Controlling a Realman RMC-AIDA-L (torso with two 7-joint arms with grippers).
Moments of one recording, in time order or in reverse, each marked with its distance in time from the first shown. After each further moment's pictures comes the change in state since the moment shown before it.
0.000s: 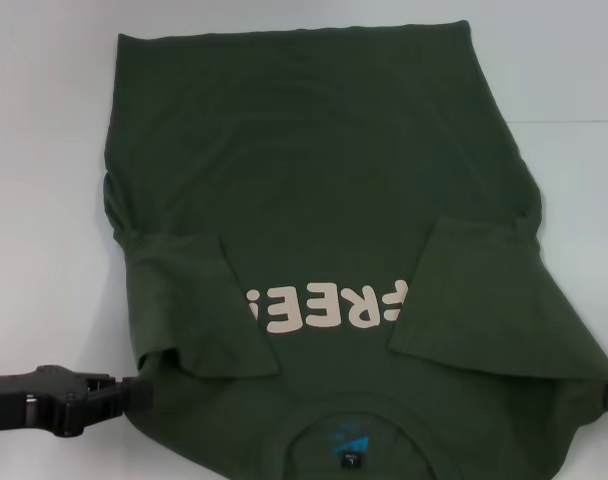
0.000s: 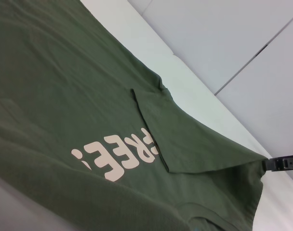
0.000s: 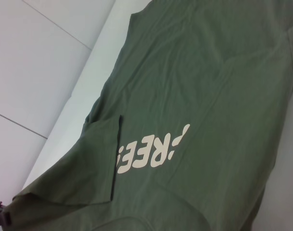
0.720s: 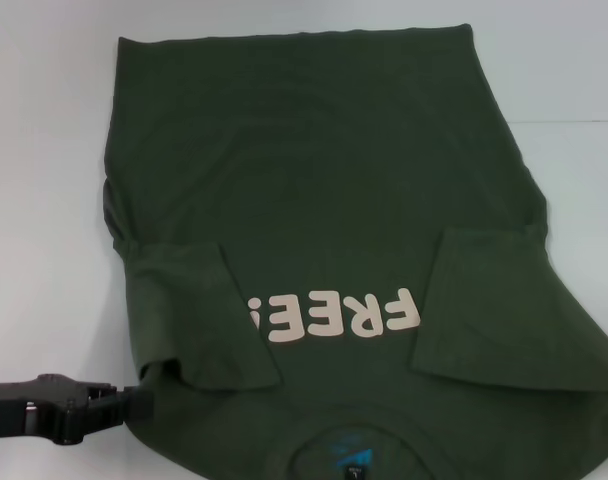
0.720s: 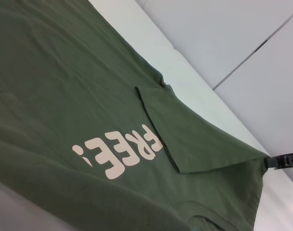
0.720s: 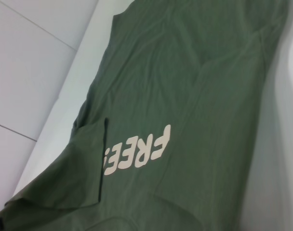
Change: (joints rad) left arm -0.003 0.002 0.000 -0.001 0.016 0.018 -0.022; right arm -0.034 -0.042 0.004 -0.004 -0.005 -0.024 0.045
